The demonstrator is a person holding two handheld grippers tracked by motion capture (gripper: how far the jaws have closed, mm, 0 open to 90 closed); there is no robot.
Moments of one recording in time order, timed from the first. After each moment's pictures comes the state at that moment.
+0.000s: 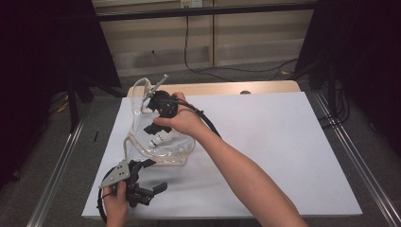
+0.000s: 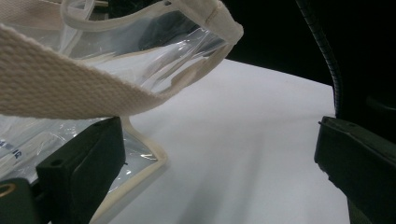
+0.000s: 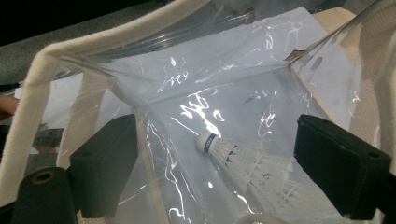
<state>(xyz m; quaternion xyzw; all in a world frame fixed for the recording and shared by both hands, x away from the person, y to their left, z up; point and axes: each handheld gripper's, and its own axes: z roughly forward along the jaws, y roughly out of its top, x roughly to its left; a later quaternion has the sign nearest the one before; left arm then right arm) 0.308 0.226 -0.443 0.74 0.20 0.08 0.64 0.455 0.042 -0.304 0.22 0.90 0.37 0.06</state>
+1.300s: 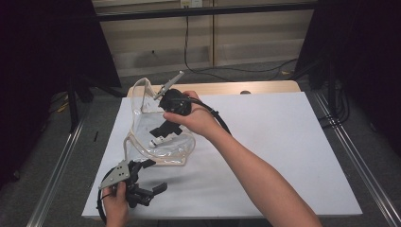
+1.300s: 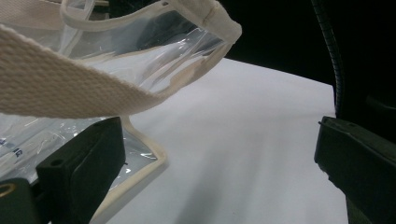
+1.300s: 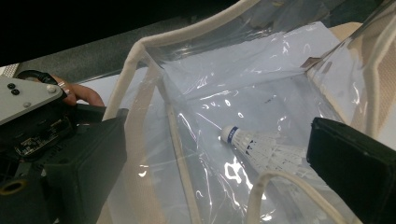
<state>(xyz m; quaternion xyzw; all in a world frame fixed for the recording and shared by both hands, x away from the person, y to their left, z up) 0.307 0.226 -0.442 0.74 0.21 0.08 0.64 0.433 0.007 -0.282 0.19 0.89 0.40 0.03</state>
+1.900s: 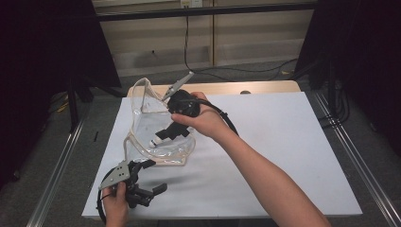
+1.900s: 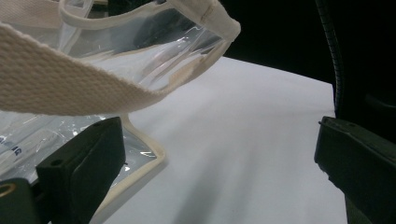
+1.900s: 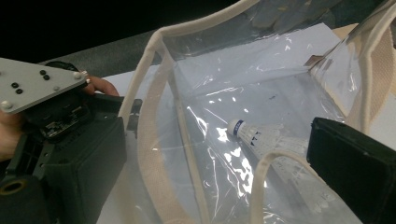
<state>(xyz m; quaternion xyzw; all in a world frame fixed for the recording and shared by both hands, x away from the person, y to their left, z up) 0.306 0.227 -0.442 0.74 0.21 0.08 0.64 0.421 -0.012 -0.278 0.18 0.89 0.42 0.02</state>
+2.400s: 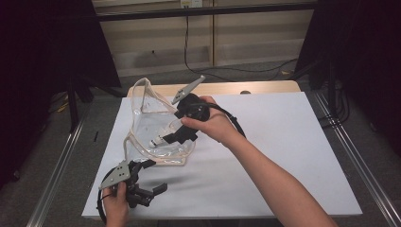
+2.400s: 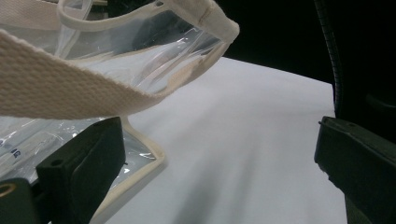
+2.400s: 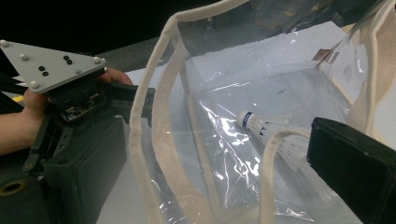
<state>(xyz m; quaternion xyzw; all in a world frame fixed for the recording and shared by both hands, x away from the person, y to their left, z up) 0.306 0.225 -0.442 0.74 0.20 0.08 0.63 0.411 -0.033 -0.284 0.18 0.88 0.44 0.01</state>
